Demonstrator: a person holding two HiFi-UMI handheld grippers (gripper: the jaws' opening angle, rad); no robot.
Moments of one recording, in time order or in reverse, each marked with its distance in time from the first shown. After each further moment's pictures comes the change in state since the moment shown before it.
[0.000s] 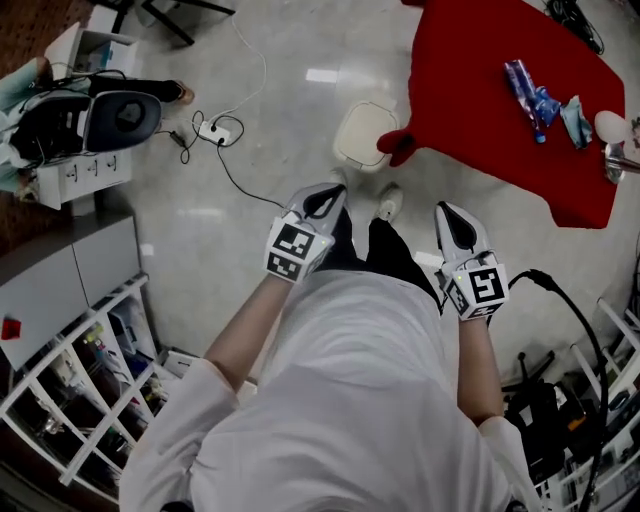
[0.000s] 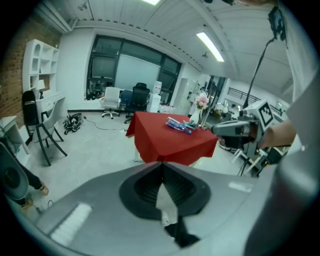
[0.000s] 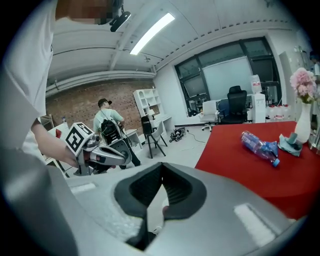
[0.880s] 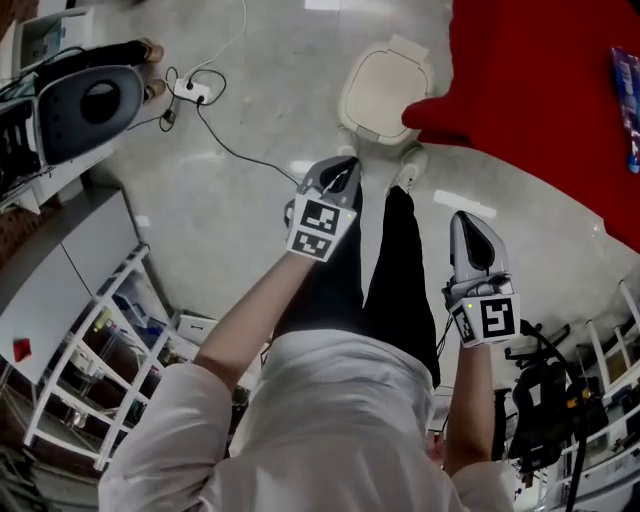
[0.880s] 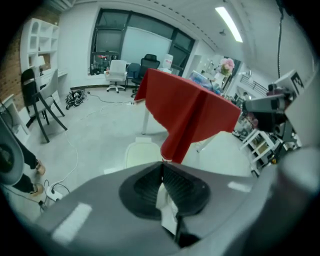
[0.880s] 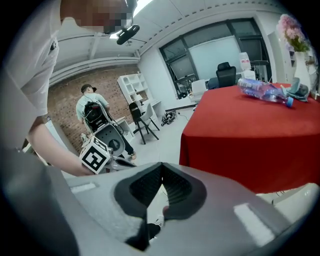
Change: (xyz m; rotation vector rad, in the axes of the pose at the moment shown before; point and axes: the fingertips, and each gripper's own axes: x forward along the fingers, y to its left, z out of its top) left arm 0.183 0.100 -0.192 -0.080 0.236 0.030; right arm 0.124 -0.046 -0.154 0.131 0.143 -0.068
